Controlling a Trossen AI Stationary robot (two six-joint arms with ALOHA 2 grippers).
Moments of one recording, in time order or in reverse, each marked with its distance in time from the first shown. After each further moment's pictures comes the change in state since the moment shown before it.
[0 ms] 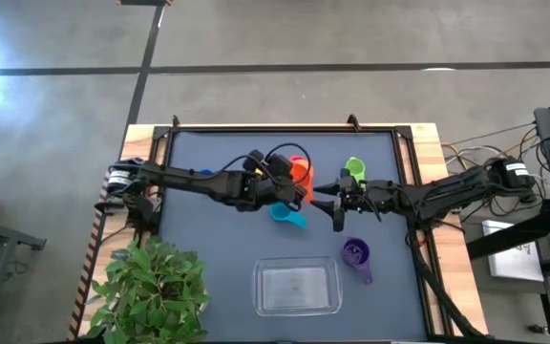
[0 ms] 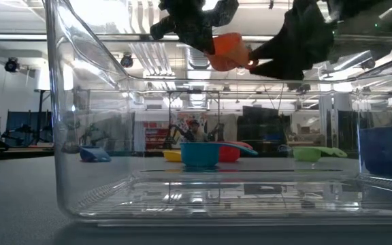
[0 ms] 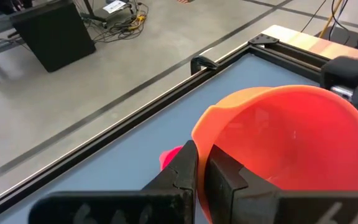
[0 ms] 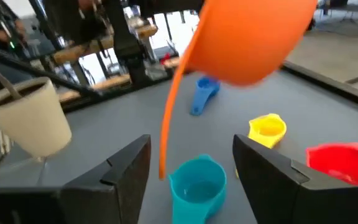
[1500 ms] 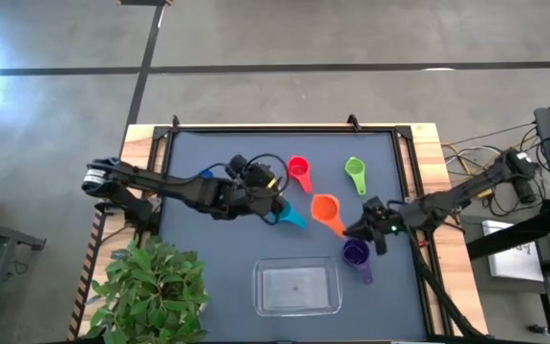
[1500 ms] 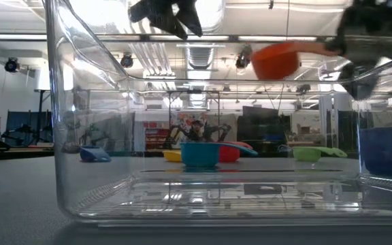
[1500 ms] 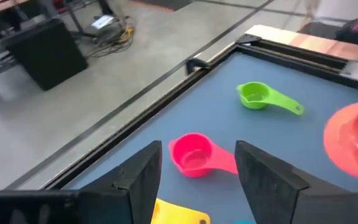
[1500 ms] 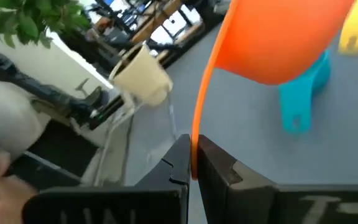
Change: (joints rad) left arm -0.100 -0.192 -0.161 -0.013 -0.030 0.057; right arm 0.380 -0.481 -0.205 -0.349 0.034 0.557
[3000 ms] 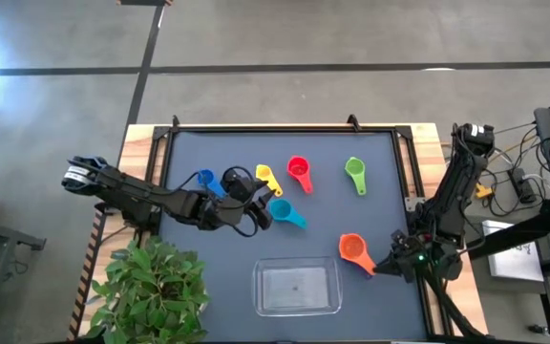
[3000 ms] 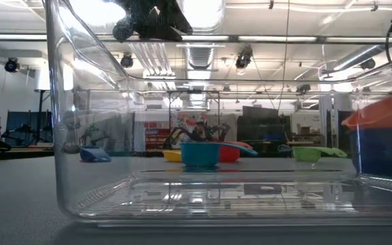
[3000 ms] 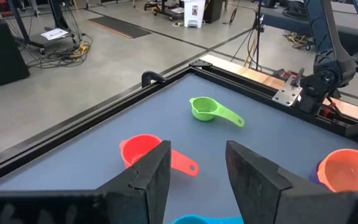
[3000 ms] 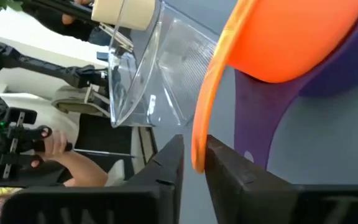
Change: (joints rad) left arm -0.067 -0.171 -0.388 0.491 0.065 0.018; right arm 0.862 0.199 -0.029 -0.184 0.622 0.908
